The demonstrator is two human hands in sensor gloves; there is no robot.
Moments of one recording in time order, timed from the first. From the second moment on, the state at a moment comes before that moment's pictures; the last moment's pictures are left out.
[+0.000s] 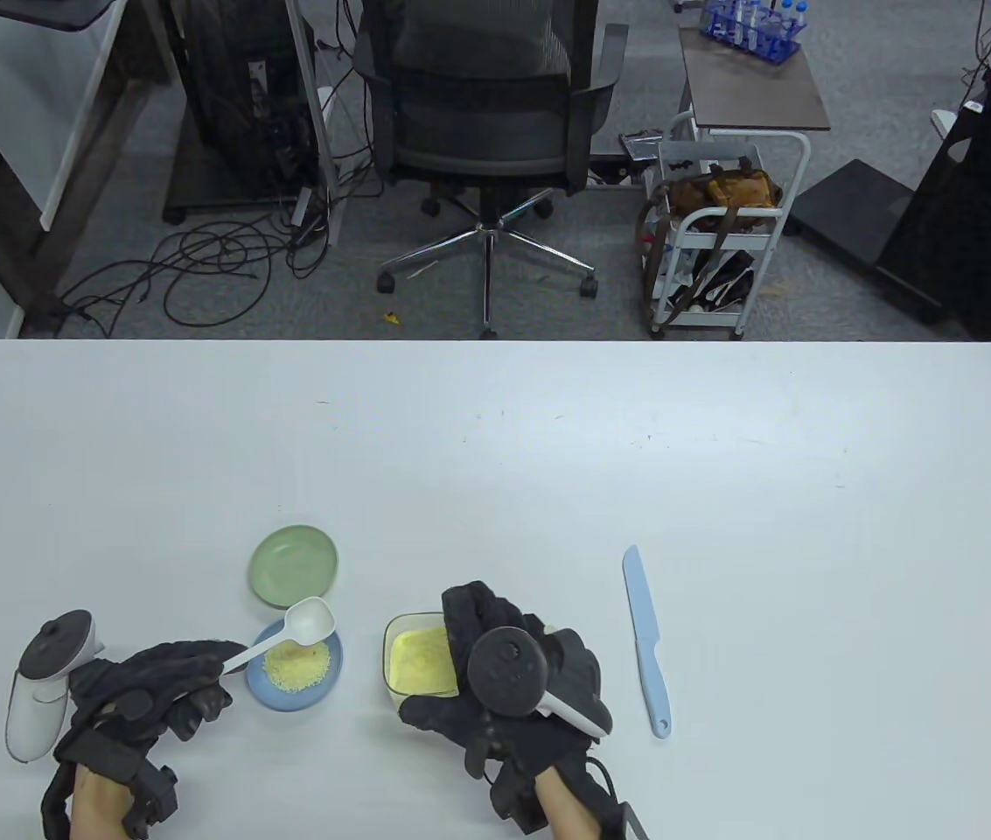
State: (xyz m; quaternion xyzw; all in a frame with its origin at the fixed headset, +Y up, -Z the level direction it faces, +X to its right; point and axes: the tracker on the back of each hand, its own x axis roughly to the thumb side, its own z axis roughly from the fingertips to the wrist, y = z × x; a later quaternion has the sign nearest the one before) left_hand -0.377 -0.749 -0.230 -0.25 -0.01 0.66 0.71; right_hand -0.004 -0.726 -0.237 0.21 0.16 0.92 0.27
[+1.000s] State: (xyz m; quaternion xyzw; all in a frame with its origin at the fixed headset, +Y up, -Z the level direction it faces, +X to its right) left_hand -0.246 -0.705 -0.226 -0.09 -0.09 0.38 0.92; right_hand -0.001 -0.756 -0.240 0.18 0.14 0.92 0.32
